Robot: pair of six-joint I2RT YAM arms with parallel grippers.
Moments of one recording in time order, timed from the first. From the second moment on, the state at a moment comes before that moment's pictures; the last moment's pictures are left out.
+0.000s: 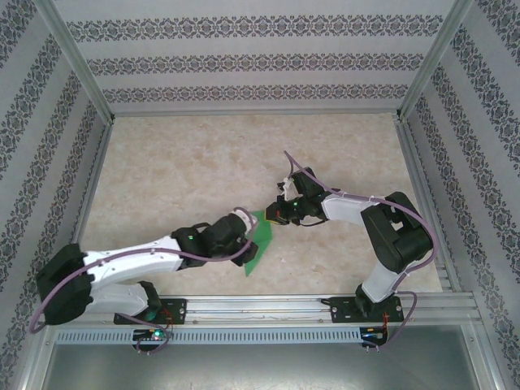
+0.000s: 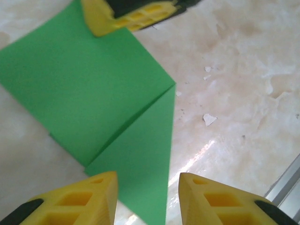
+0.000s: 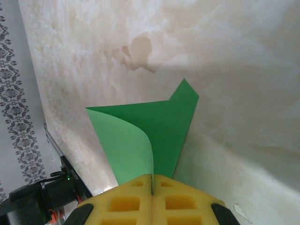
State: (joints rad) left arm -1.03 1.28 0.72 -0.34 -0.07 -0.44; right arm 0.50 1.70 0.83 -0.09 -0.72 0.76
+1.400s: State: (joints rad) left arm -1.18 1.71 0.97 -0.54 -0.41 -0.54; right arm 0.50 1.71 0.84 -0.13 -0.66 0.78
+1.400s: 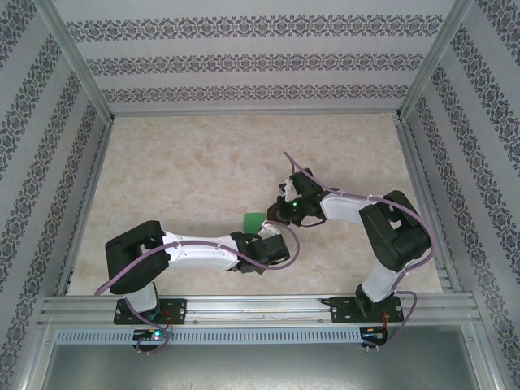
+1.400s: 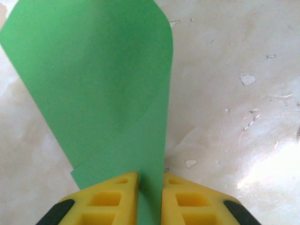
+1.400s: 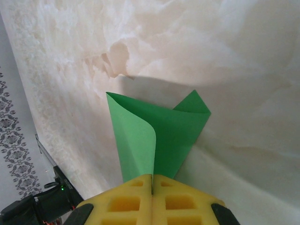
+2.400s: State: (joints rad) left arm -0.98 1.54 0.80 -0.33 -0.03 -0.57; right arm 0.23 1.29 0.61 -0.26 -0.51 0.58
